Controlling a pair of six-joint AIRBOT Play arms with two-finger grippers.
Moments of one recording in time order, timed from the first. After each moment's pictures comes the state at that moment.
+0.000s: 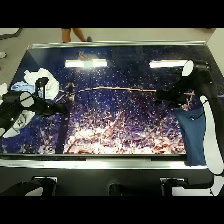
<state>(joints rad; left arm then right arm) -0.13 -1.21 1.12 1.50 -1.14 -1.73 0.02 -1.58 1.63 -1.44 1.57 1.74</state>
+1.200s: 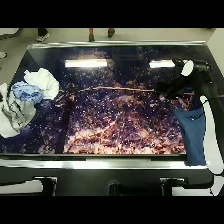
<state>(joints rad) 0.52 -1.50 1.58 1.78 -1.26 -1.74 0.02 -1.58 1.63 -1.44 1.31 1.75</state>
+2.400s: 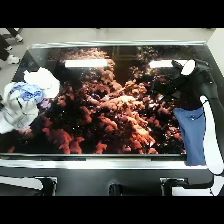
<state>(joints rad) 0.68 -1.66 1.78 1.40 -1.37 -1.58 0.02 -1.58 1.63 -1.33 1.39 1.81</state>
